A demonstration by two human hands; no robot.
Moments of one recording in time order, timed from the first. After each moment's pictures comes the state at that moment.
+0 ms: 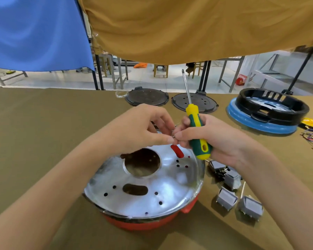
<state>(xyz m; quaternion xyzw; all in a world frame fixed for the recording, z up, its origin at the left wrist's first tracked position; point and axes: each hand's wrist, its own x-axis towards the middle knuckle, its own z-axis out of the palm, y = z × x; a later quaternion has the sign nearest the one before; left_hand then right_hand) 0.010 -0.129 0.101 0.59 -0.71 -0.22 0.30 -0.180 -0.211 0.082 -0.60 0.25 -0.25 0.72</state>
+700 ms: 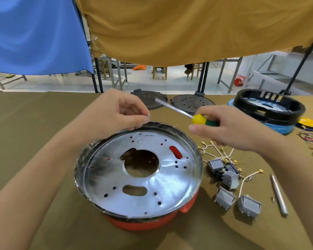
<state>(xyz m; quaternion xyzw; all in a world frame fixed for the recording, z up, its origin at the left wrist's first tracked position) 0.047 -0.123 0.114 0.57 -0.69 -0.18 0.40 -0.216 -0.222 0.108 -0.90 0.30 -0.20 0.24</state>
